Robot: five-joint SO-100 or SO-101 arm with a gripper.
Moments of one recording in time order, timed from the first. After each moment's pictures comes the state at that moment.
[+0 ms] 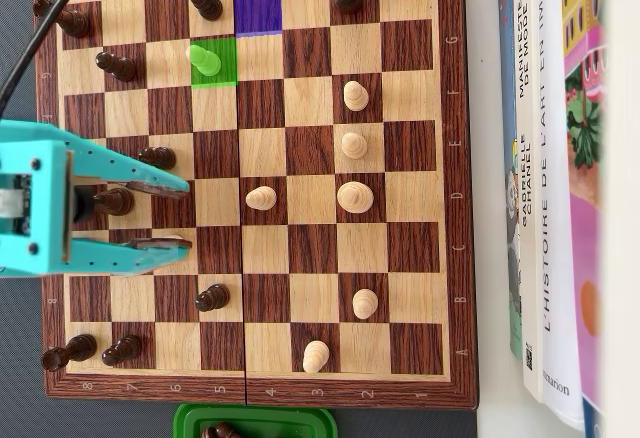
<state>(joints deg) 3.5 183.3 168.4 38.2 91.5</state>
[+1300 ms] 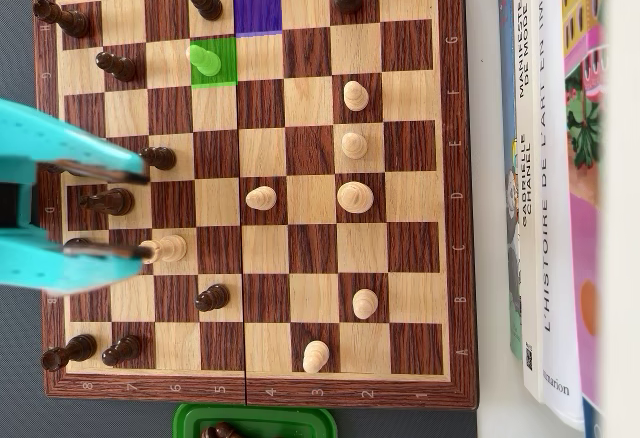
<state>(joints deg) 2.1 190.7 179.7 -6.2 89.6</state>
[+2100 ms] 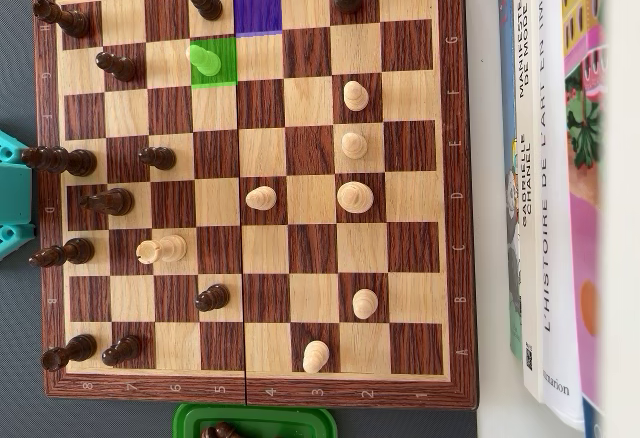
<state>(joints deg) 1.4 190.7 179.8 -40.3 91.4</state>
